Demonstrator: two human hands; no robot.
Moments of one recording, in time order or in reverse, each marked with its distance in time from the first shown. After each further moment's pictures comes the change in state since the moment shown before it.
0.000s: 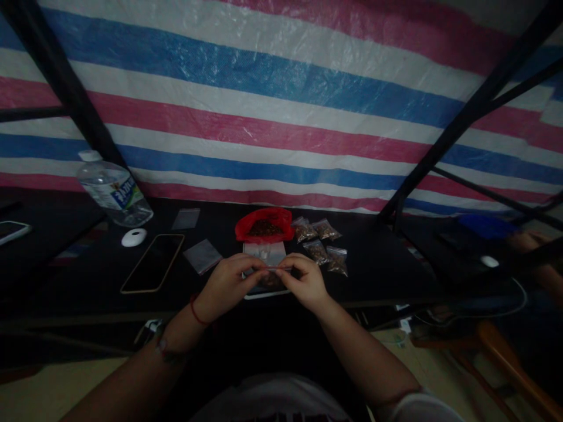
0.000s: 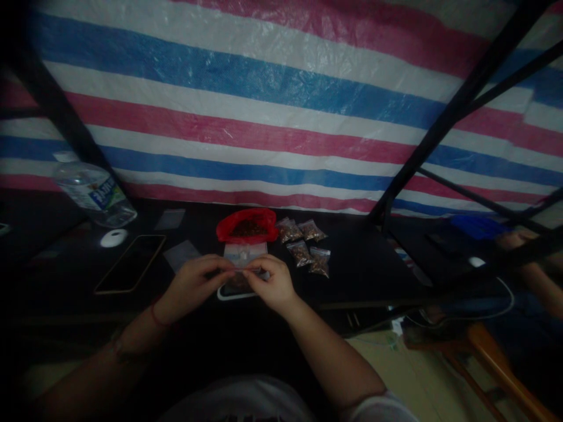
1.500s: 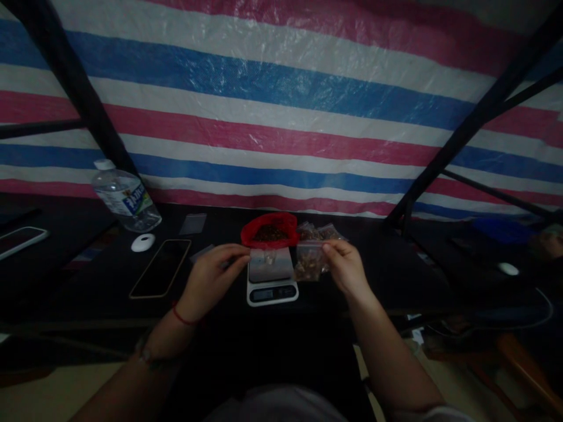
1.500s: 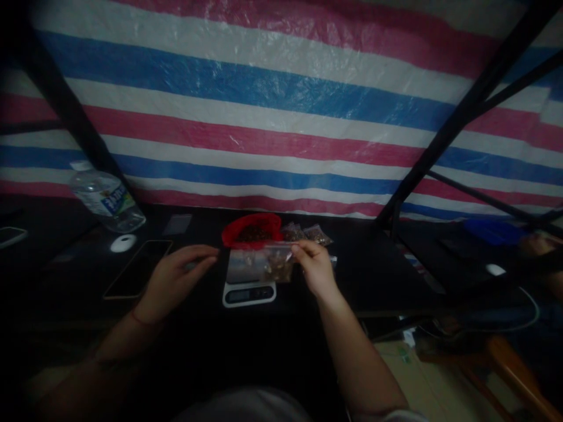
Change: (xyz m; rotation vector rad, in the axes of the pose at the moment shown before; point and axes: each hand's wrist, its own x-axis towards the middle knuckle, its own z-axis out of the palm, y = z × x) left_hand -0.001 -0.023 -0.029 0.128 0.197 -0.175; right_hand 0.018 0.042 -0.057 0.347 0.227 0.345
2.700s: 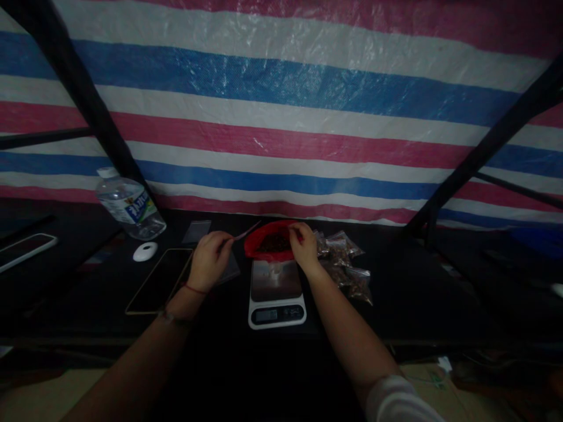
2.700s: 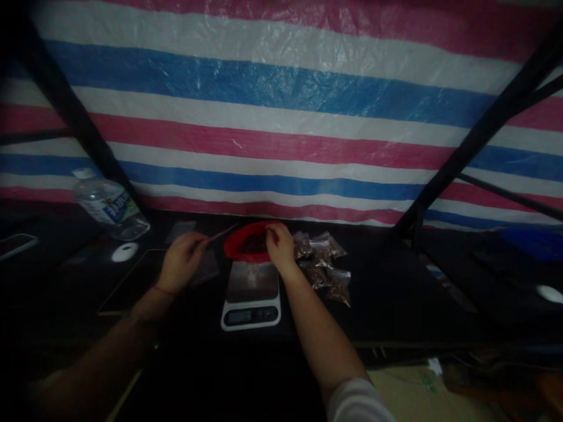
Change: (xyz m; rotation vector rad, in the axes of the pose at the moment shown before) left_hand 0.047 -0.092 0.022 0.319 0.157 0.012; right_hand 0.101 0.077 0.081 -0.470 0.062 -0.504
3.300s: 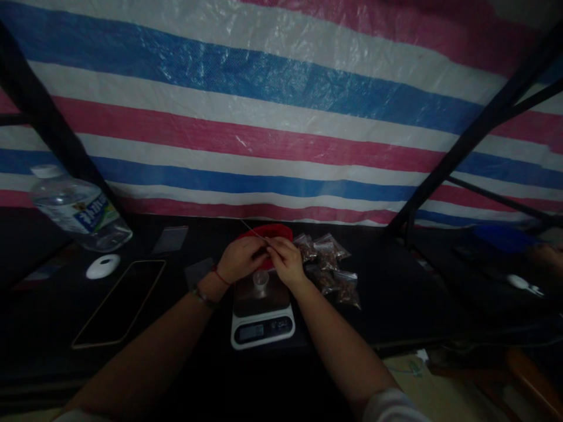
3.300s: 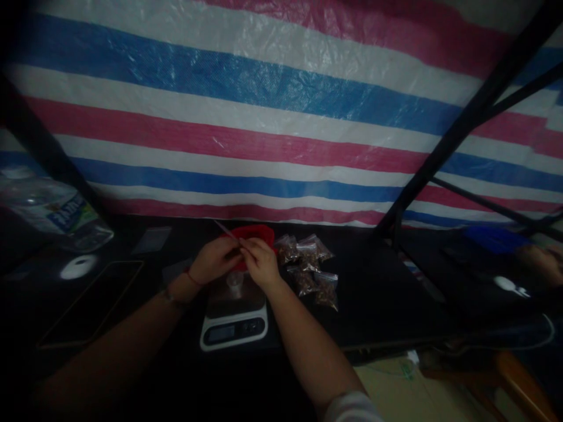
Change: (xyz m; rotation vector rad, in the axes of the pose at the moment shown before) left_hand 0.037 0.043 0.078 -0.186 -0.212 0.413; right_hand -0.024 -0.010 -0.001 0.064 -0.189 -0.085
